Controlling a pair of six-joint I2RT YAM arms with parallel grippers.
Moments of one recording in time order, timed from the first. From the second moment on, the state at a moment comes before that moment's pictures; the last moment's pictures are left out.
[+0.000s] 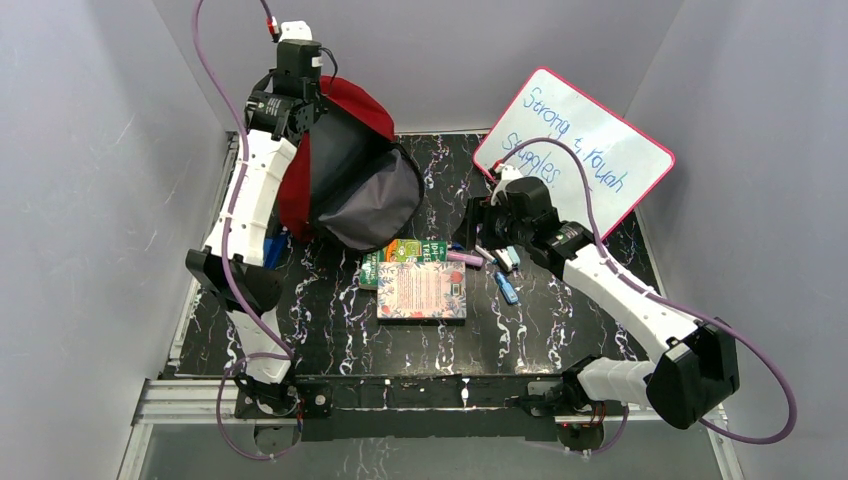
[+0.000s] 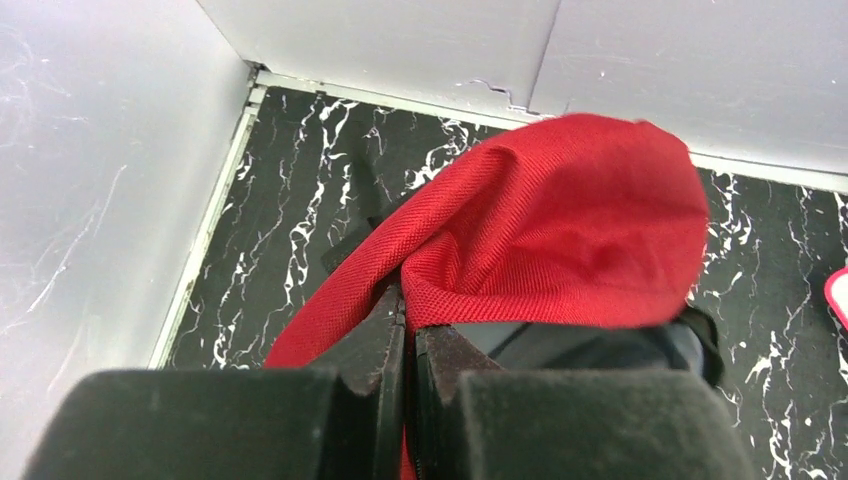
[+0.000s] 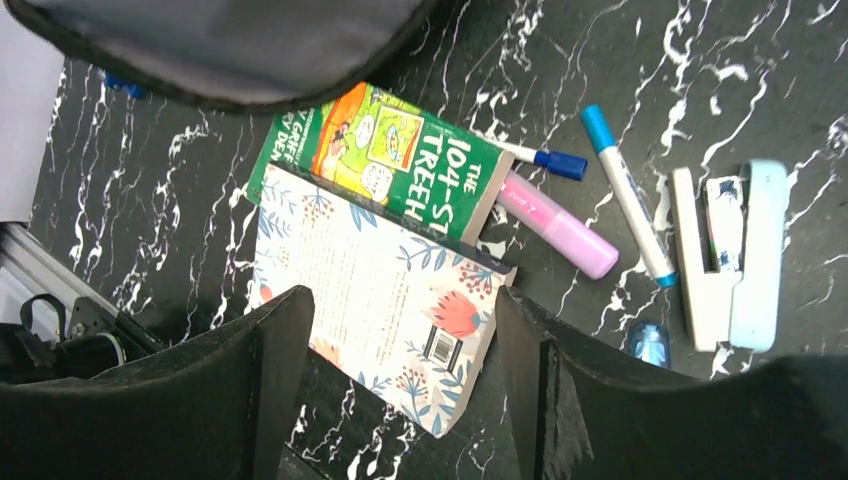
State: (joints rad) left arm -0.30 1.89 2.31 -0.94 -0.56 -0.17; right arm 0.58 1.22 1.00 -0.36 -0.16 0.43
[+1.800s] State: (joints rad) left arm -0.28 1.62 1.91 -0.76 -0.15 -0.30; right arm 0.58 1.20 0.84 -0.53 -0.20 0.55
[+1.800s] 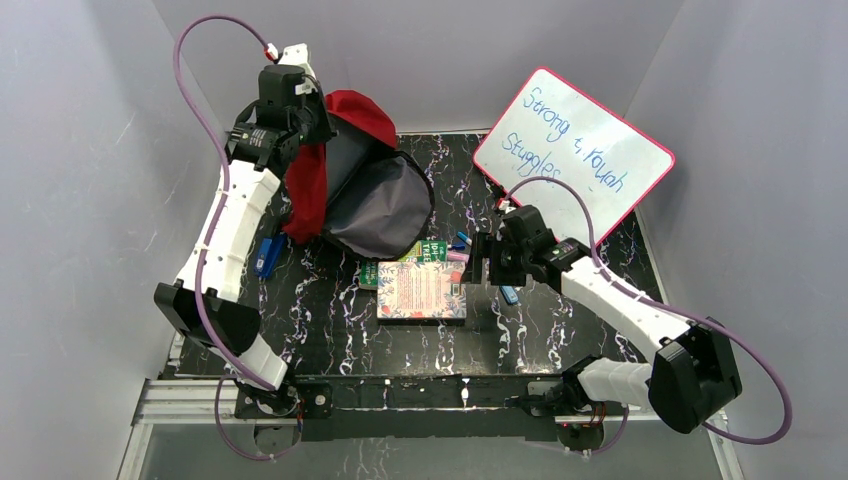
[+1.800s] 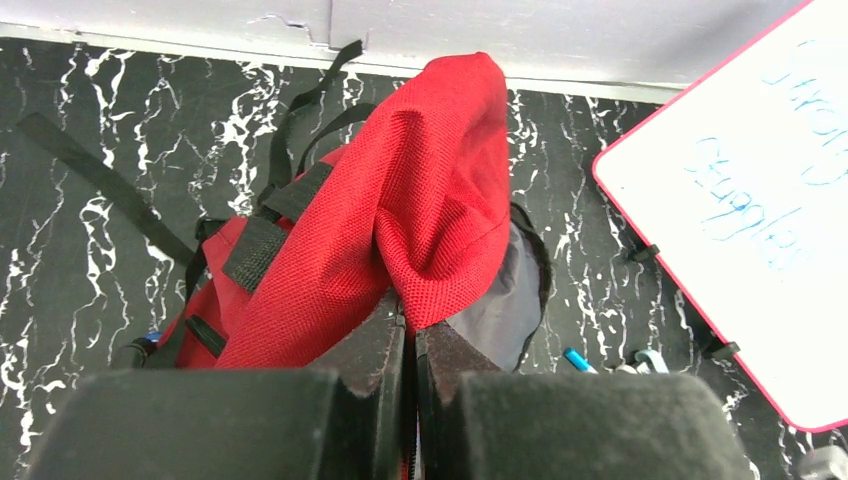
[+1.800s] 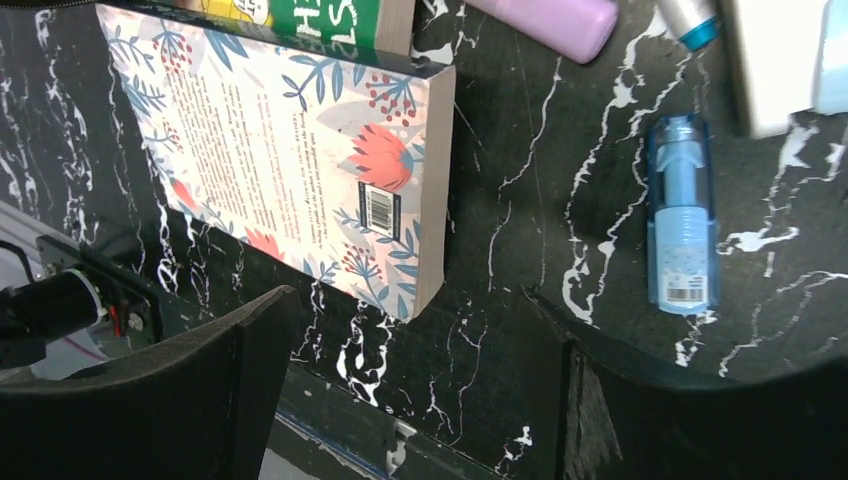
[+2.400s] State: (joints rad) left arm -0.28 1.91 2.42 -0.71 0.09 -0.61; right arm 0.58 1.13 0.79 -0.28 -0.33 0.68
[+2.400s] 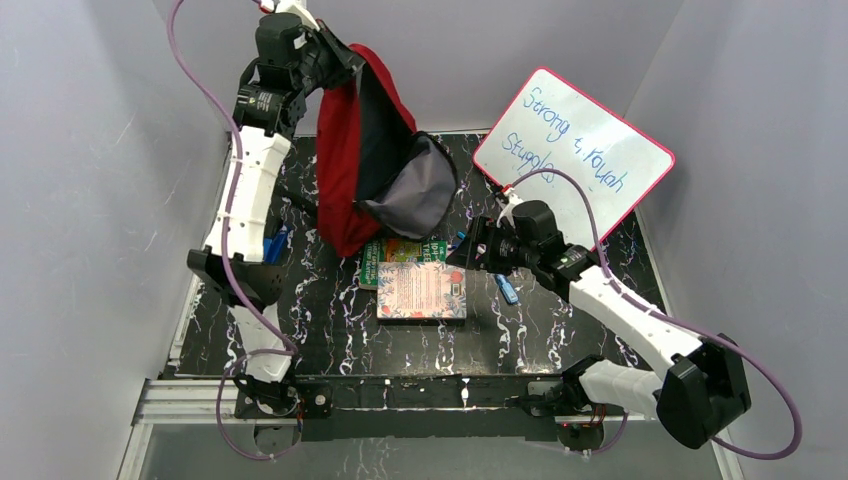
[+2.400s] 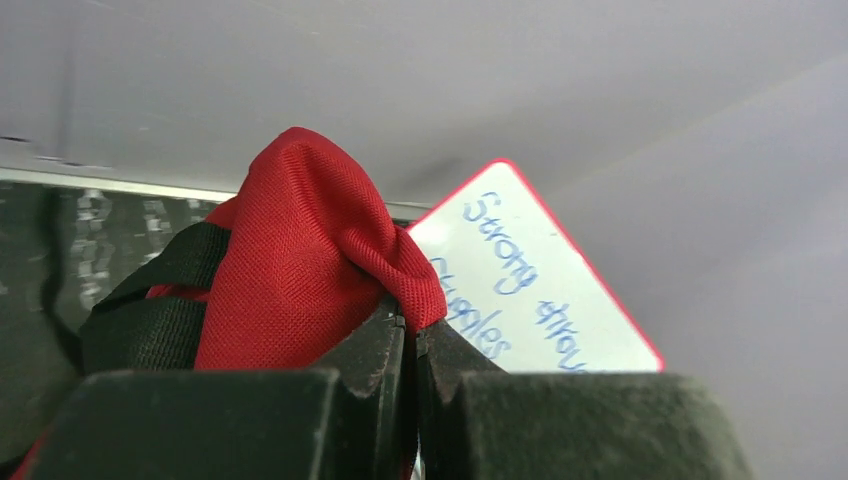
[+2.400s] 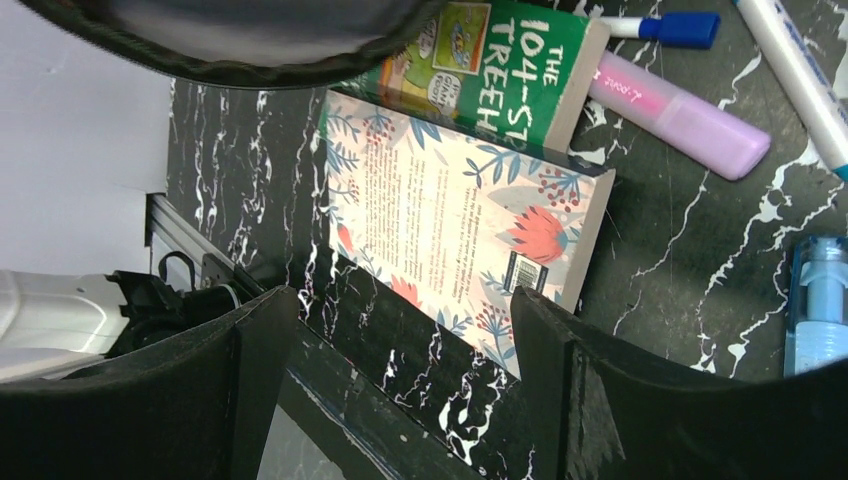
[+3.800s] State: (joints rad) left arm 0.09 1.65 1.63 -0.46 0.04 -0.73; right arm 0.58 1.01 0.69 -0.29 -0.25 0.71
